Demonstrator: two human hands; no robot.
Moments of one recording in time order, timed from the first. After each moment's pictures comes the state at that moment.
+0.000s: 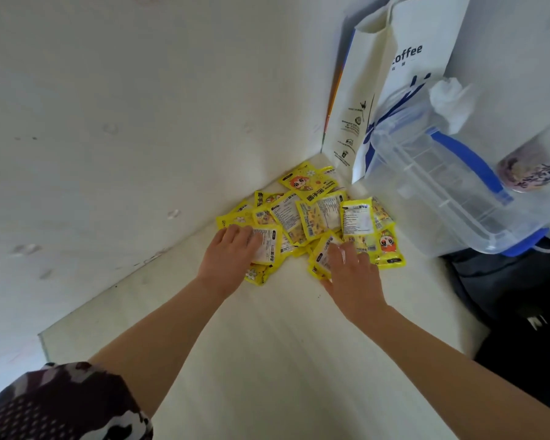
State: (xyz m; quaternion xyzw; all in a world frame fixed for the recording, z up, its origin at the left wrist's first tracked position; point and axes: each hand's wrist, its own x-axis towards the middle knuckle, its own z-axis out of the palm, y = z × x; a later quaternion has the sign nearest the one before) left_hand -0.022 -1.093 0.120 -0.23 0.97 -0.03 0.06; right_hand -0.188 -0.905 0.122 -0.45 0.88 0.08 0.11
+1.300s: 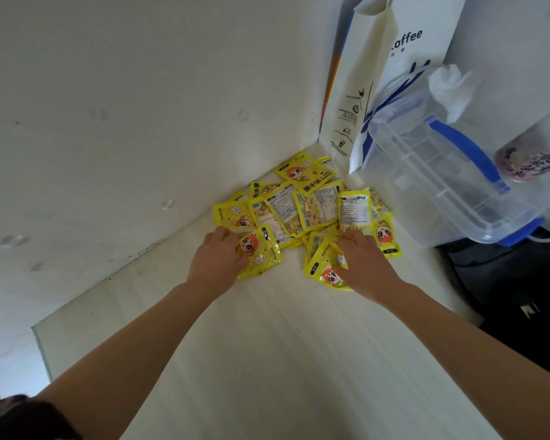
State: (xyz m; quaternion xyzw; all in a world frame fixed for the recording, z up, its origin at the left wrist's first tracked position) left_hand -0.012 -1.081 0.127 -0.42 0.88 0.23 0.05; right_hand -0.222 -0.900 0.140 -0.48 0.85 -0.01 0.24
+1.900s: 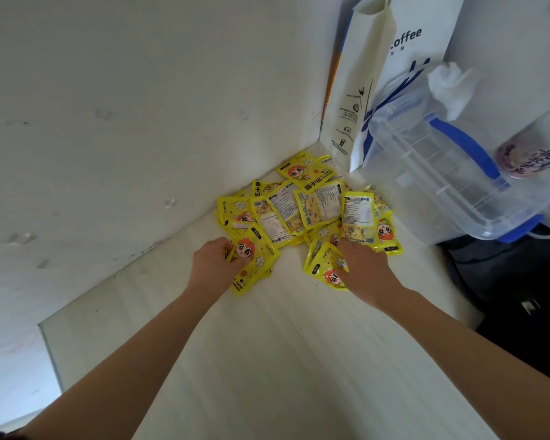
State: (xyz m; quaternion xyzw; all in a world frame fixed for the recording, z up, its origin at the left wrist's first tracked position) left_hand -0.003 -1.067 0.144 -0.55 0.75 0.37 -0.02; right_hand -0.209 -0.895 0.140 -0.45 0.86 0.00 0.23
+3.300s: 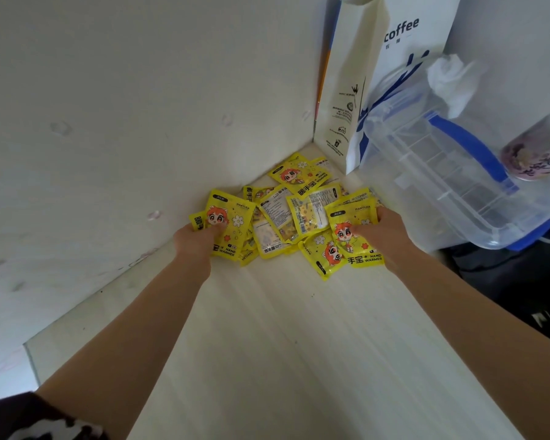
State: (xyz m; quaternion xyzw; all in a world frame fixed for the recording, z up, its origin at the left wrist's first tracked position) left_hand -0.047 -1.116 0.140 -0.66 0.40 0.61 -0.19; right_hand -0.286 -0.930 0.132 -0.07 0.85 -0.38 0.37
